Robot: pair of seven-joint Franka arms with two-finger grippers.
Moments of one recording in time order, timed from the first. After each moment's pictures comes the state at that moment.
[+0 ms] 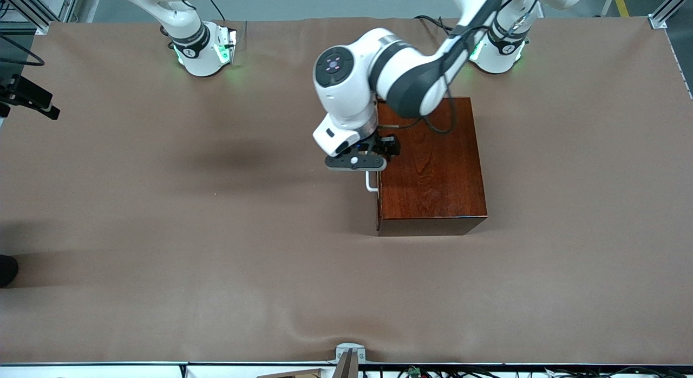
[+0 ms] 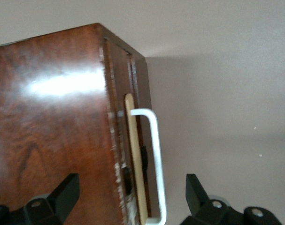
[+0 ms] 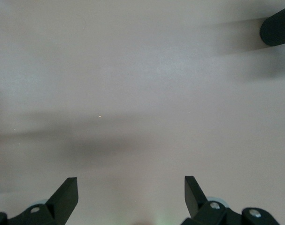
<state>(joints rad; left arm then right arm) -0.80 0.62 -0.06 -1.24 0.23 1.73 -0.79 -0.01 -0.05 -0.07 -1.53 0.00 1.46 -0.01</state>
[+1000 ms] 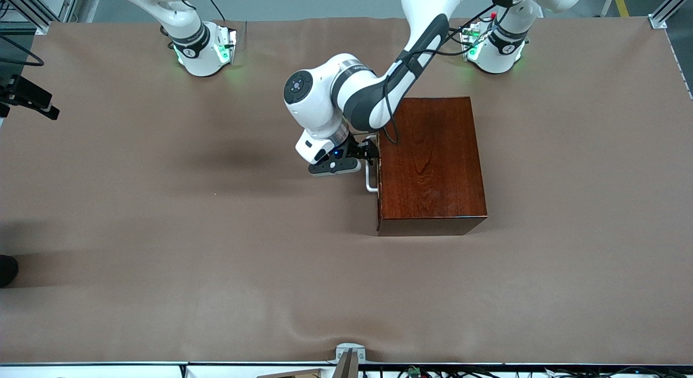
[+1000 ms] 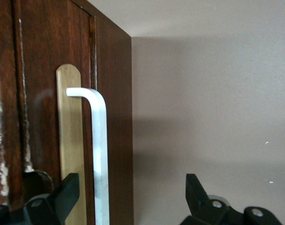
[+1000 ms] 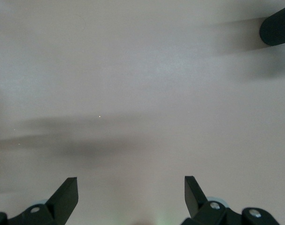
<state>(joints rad) -0.94 0.77 0.03 -1.21 0.23 1.77 -0.97 -0.01 -0.05 -0.08 -1.53 0.00 1.46 -0.01</state>
